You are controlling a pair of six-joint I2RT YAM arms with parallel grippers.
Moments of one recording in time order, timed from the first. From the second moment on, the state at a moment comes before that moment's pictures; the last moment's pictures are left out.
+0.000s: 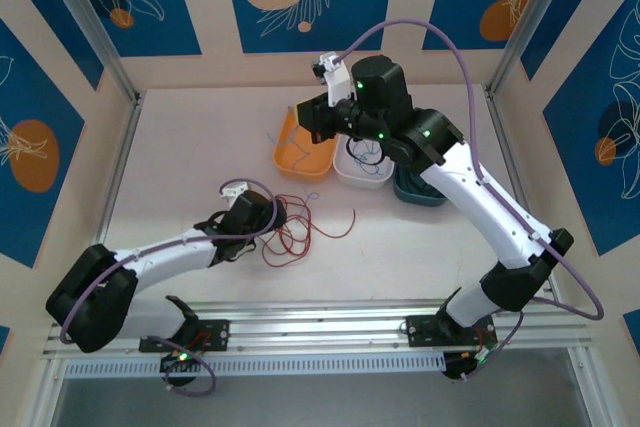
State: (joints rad) left arm -0.68 1.30 0.54 -0.10 -0.30 -0.91; right arm 0.76 1.51 1.86 -0.70 -0.18 0.28
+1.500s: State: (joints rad) left arm -0.65 1.29 0.51 -0.08 -0.29 -0.95; right arm 0.72 1.67 2.53 -0.91 0.11 0.03
